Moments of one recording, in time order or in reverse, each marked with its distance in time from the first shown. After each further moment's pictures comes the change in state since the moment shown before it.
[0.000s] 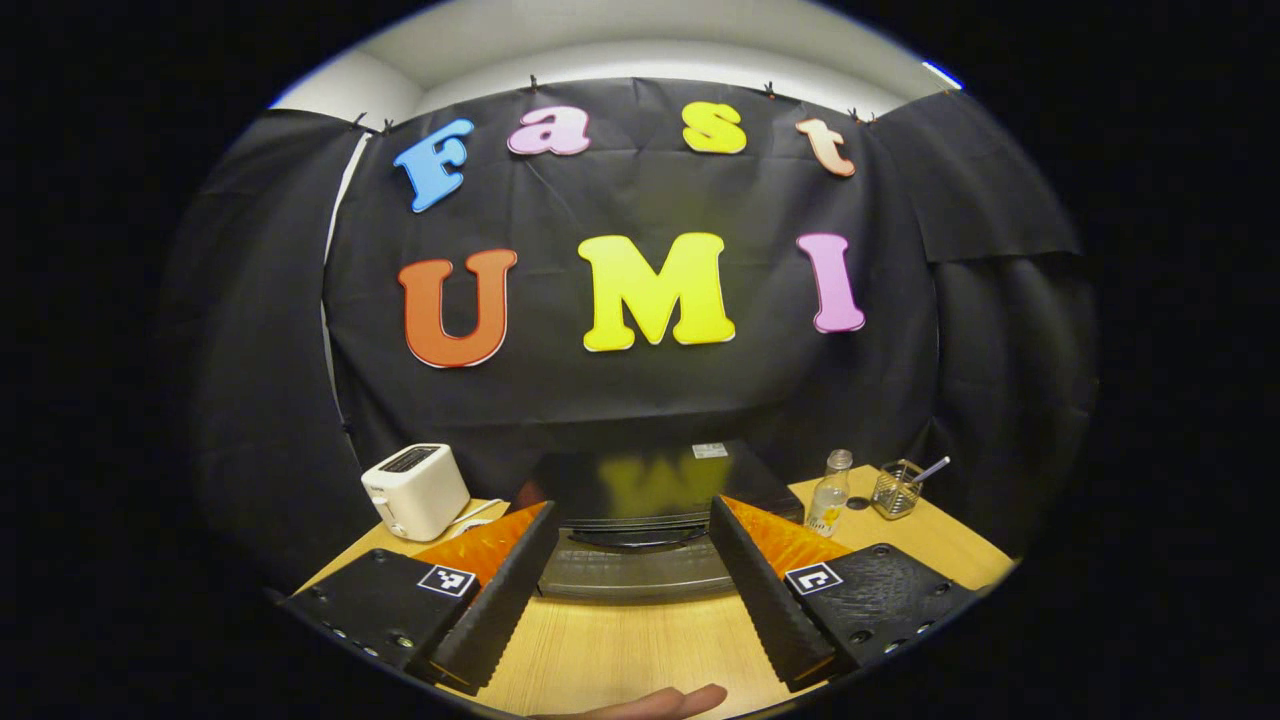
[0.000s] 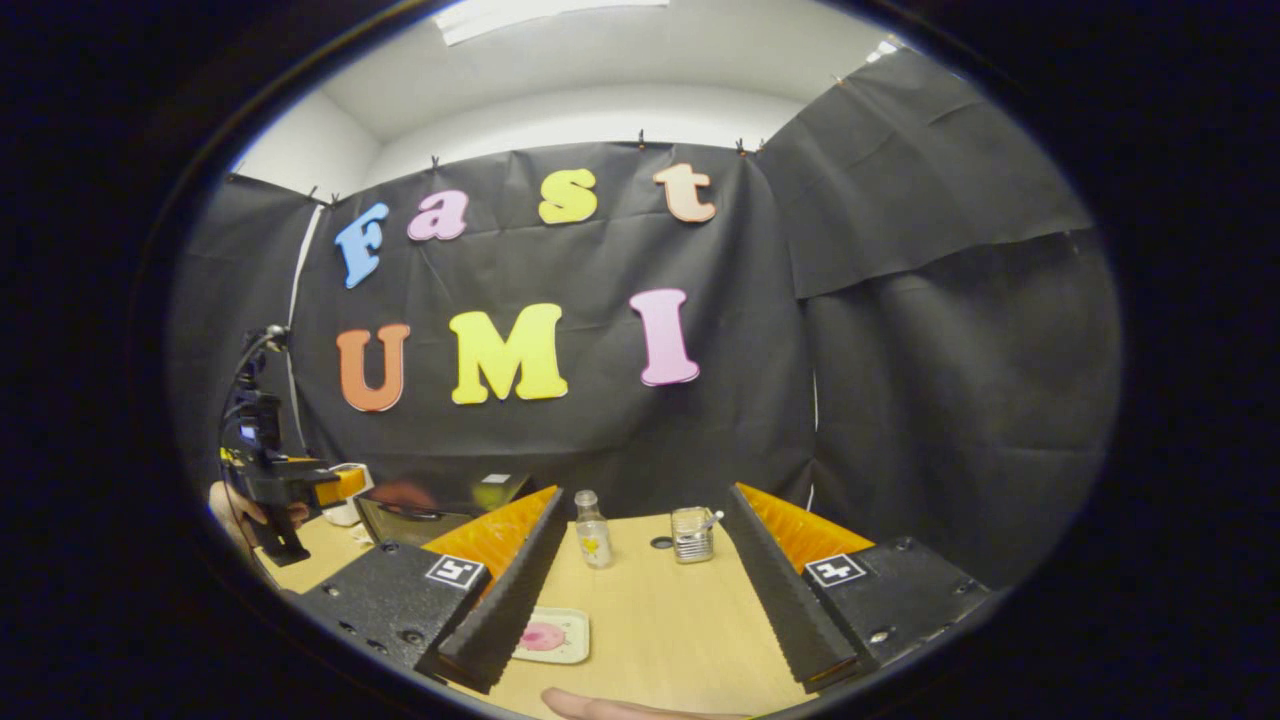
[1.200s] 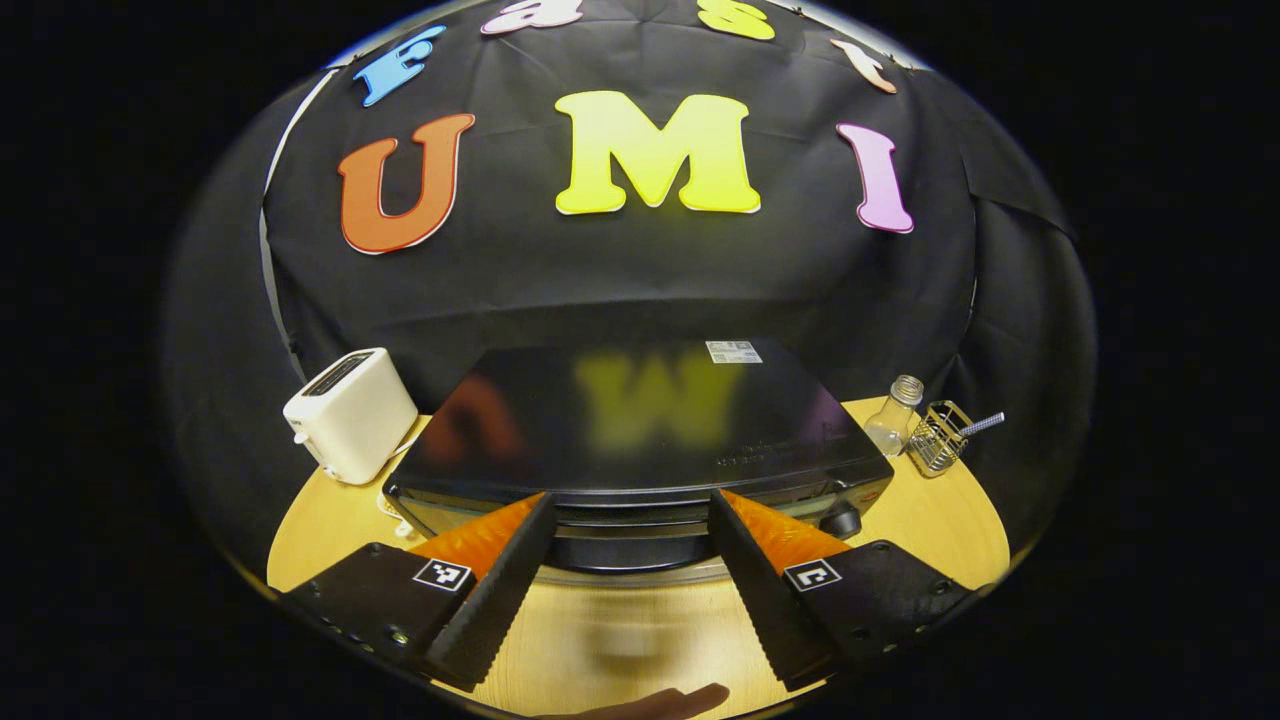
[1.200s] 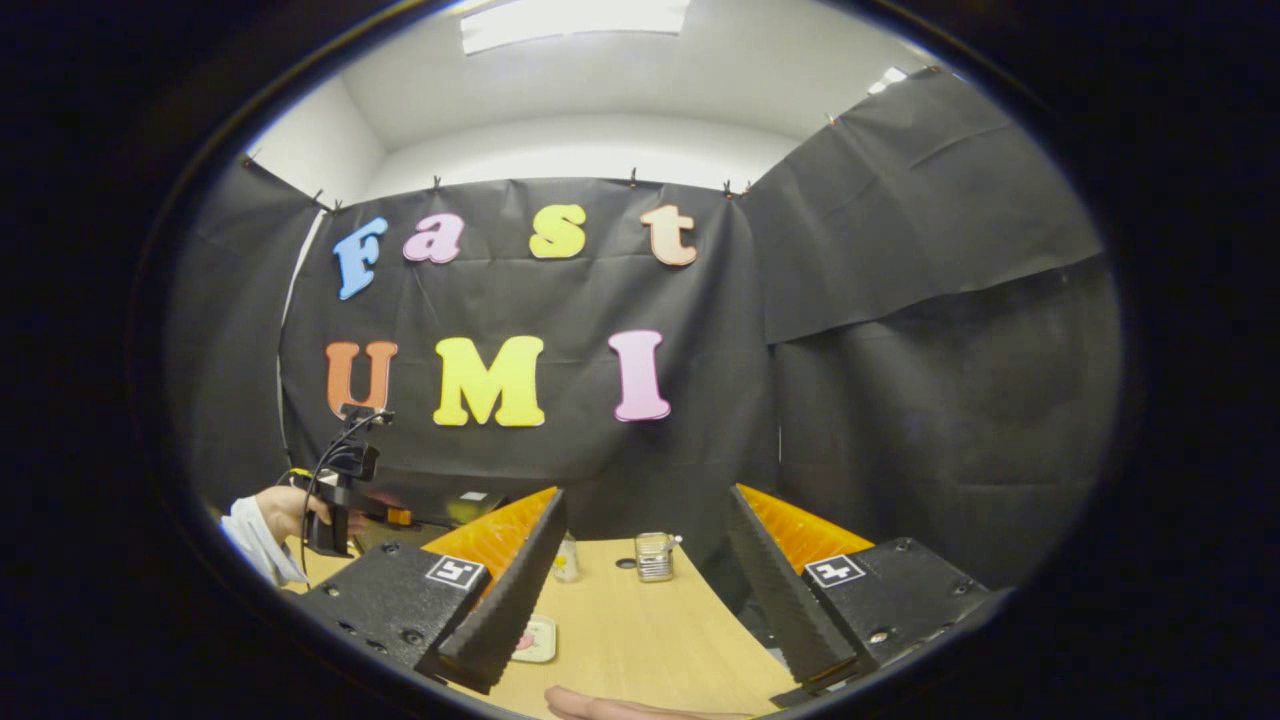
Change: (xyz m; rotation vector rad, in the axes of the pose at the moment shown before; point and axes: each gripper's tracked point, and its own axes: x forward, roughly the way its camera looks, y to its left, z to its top) left arm 0.094 -0.012 -0.069 -0.056 0.294 -0.056; right arm -0.057 -0.018 0.028 -0.051 -0.100 -0.056
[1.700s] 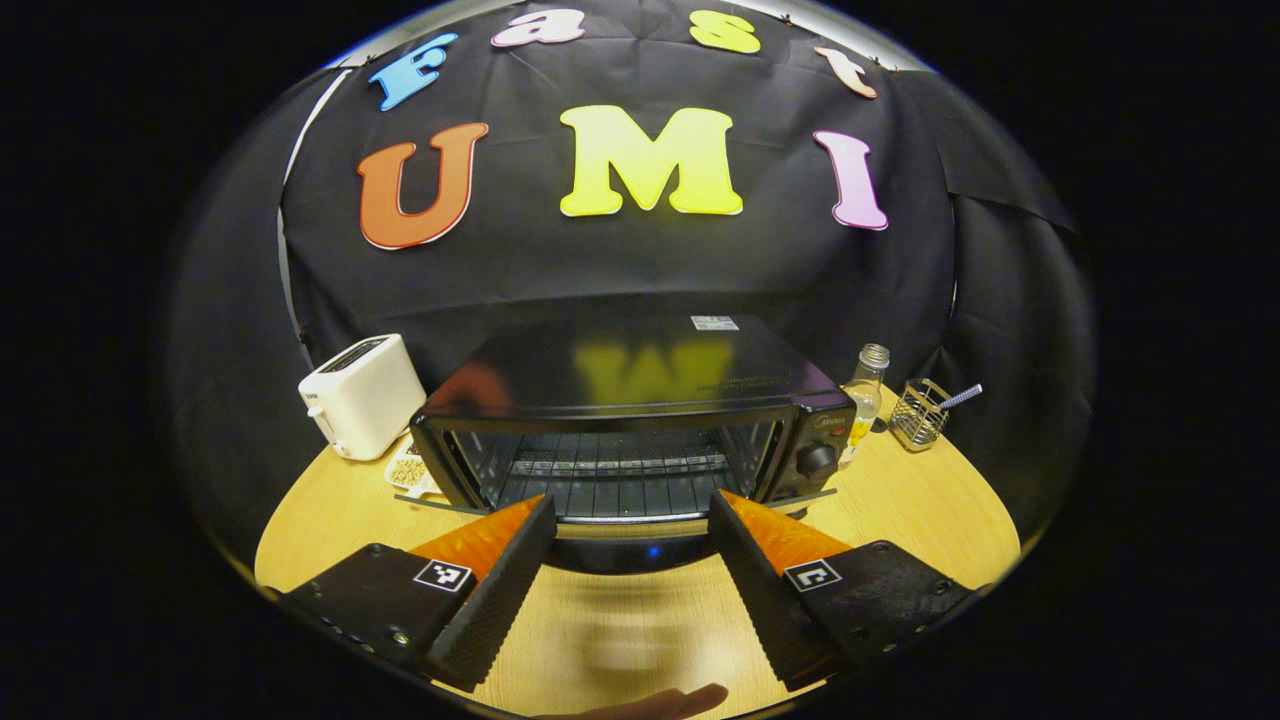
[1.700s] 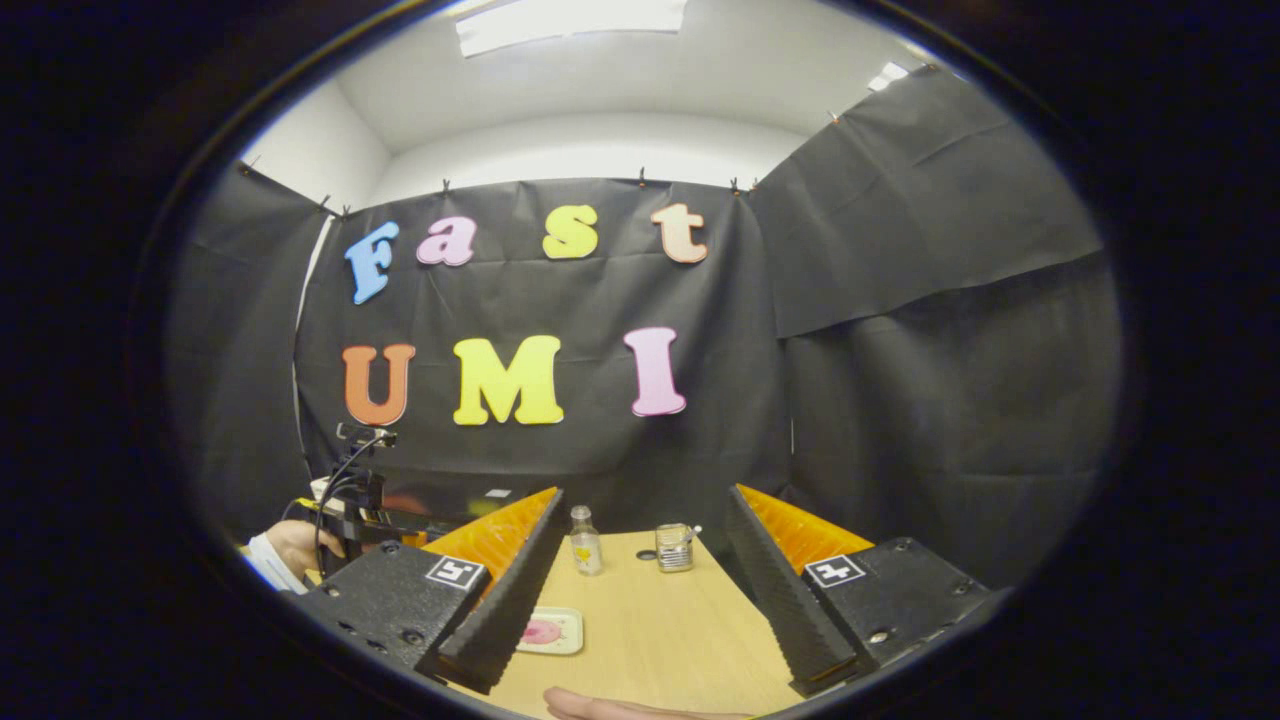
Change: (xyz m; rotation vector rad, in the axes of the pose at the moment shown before) left arm -0.046 -0.004 -0.051 -0.001 -0.048 -0.011; right arm -0.027 0.028 0.001 0.013 0.024 0.036
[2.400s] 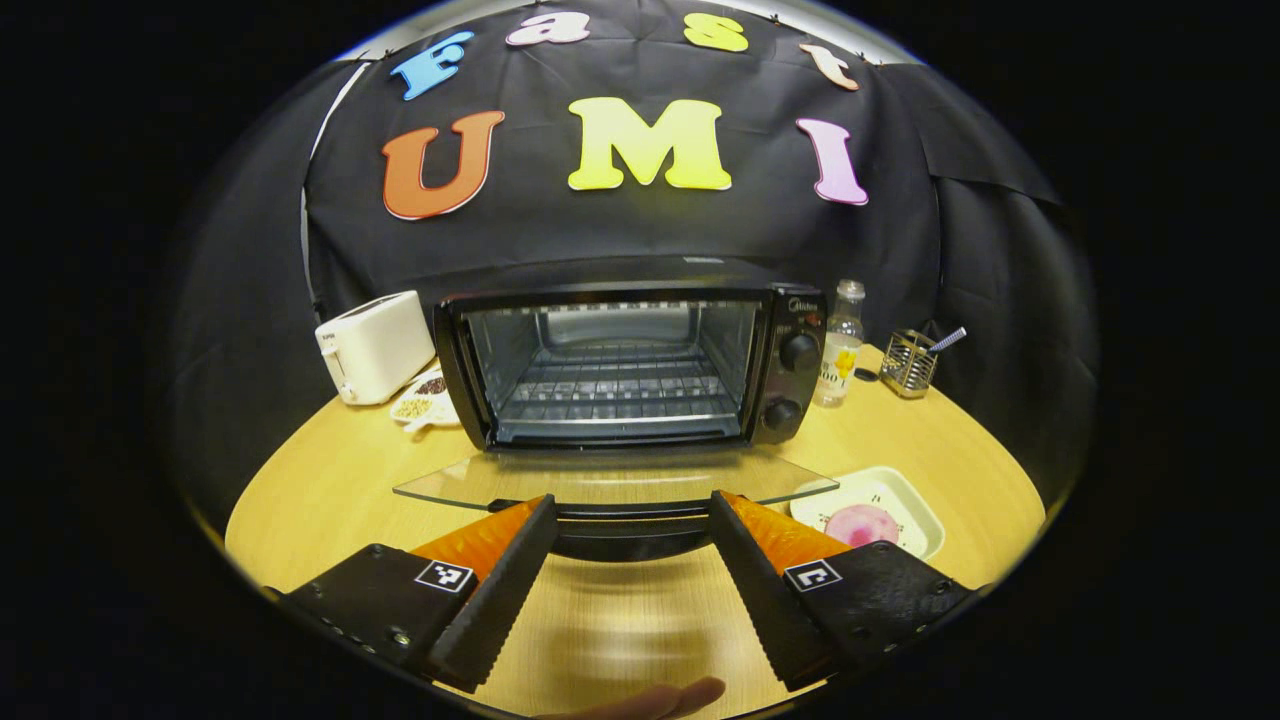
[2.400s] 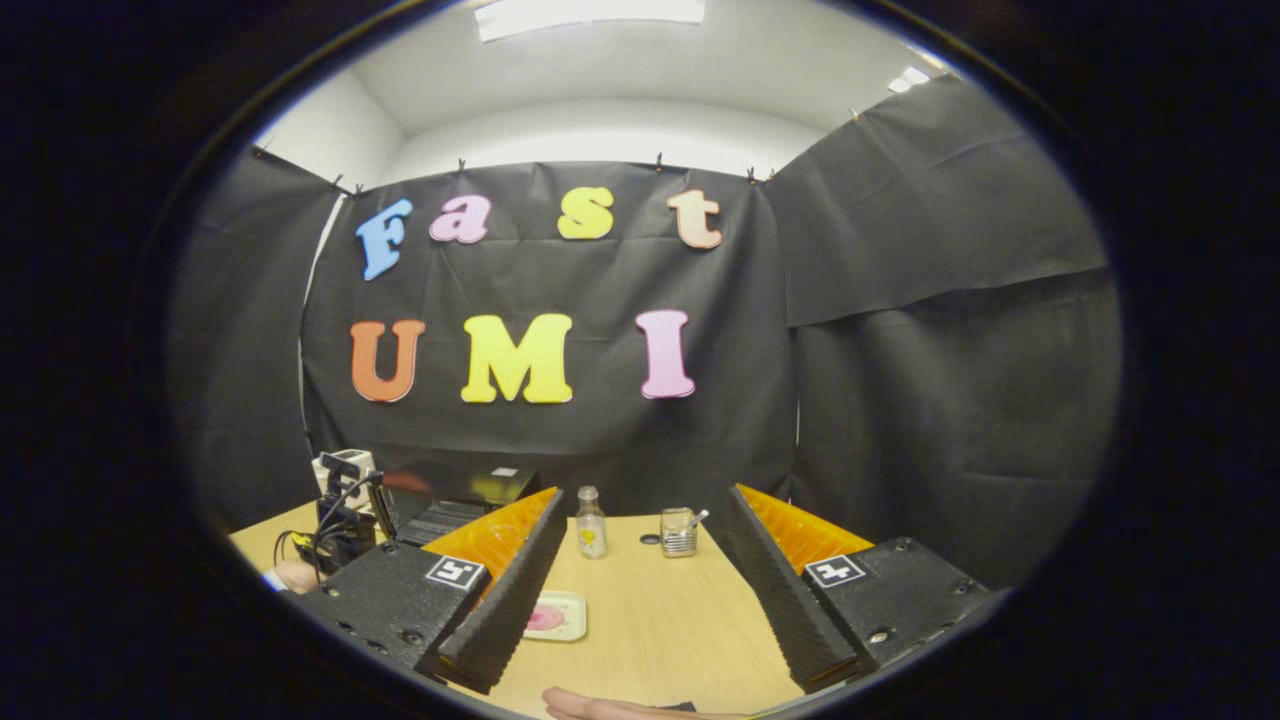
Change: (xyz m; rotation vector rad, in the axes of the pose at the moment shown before) left arm -0.028 -0.007 -0.096 0.000 0.018 0.001; right arm 0.002 0.018 -0.022 -0.035 0.063 0.013
